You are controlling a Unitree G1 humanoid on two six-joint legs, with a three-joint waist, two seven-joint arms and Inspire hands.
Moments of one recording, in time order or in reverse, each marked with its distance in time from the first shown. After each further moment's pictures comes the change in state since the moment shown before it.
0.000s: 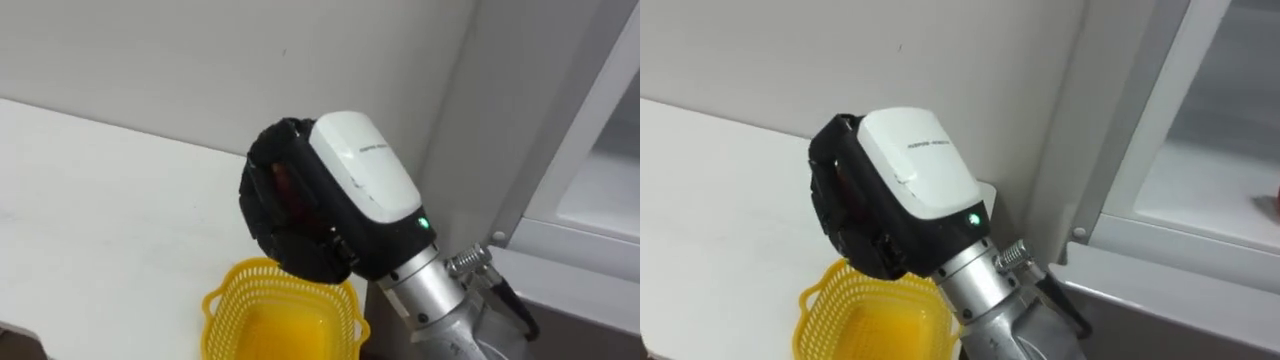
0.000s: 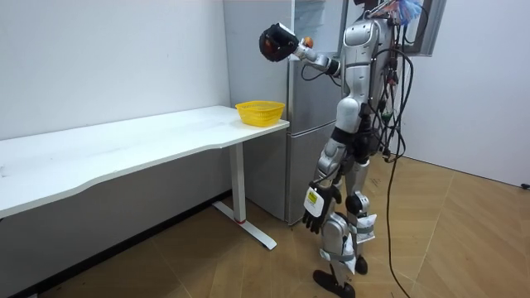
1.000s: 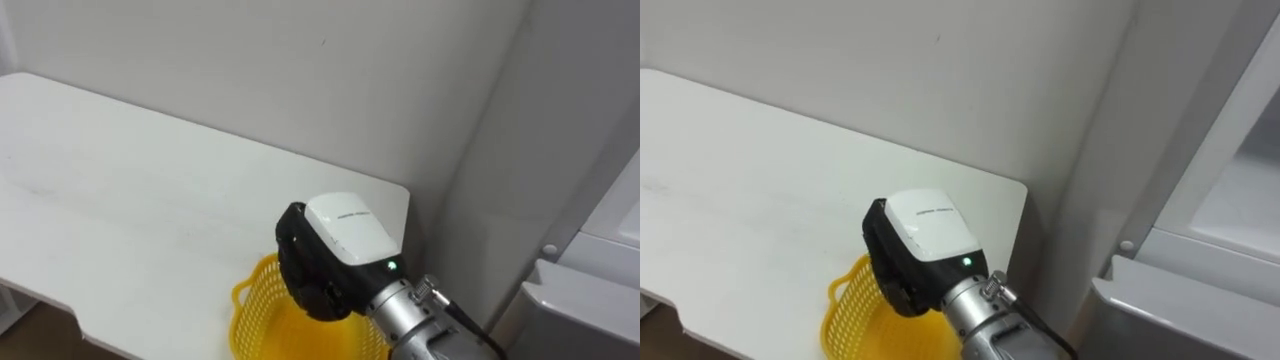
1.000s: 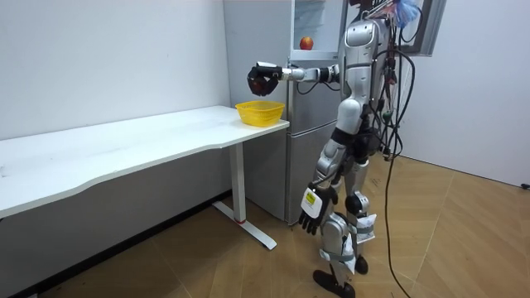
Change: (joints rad) left arm -0.025 0.010 0.002 -0.037 0.022 0.010 0.004; right arm -0.006 0.032 0.073 0.358 -0.121 0.056 0.023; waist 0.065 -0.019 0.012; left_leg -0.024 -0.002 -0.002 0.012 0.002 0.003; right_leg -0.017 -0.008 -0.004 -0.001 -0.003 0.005
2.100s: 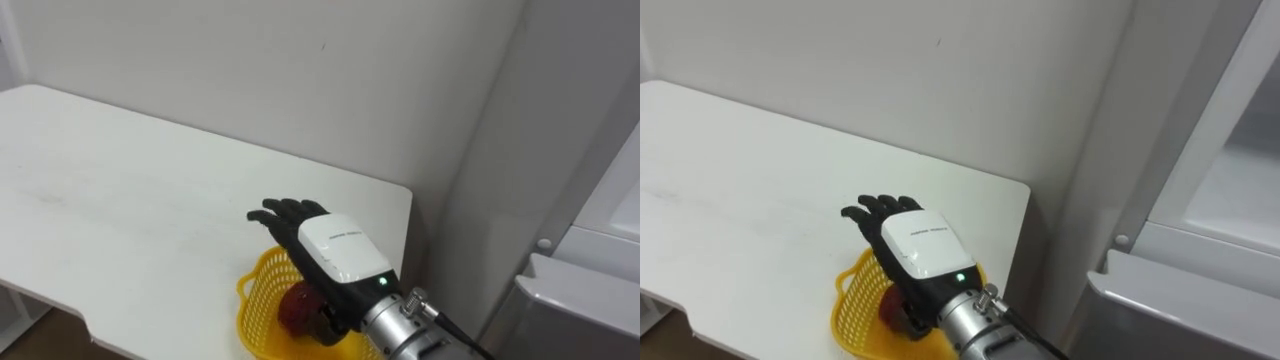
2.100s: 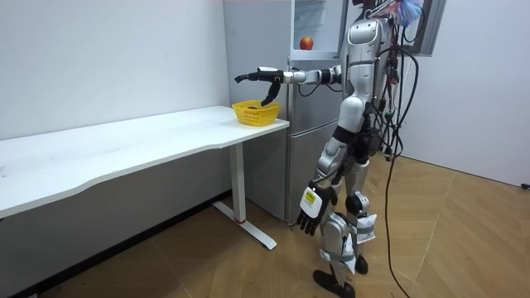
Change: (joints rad) left arm 0.005 -0.004 -0.003 -0.007 0.000 0.012 0.028; right arm 0.000 -0.001 0.057 0.039 0.000 0.014 0.009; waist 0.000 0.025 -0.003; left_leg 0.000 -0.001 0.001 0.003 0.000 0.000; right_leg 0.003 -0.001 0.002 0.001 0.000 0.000
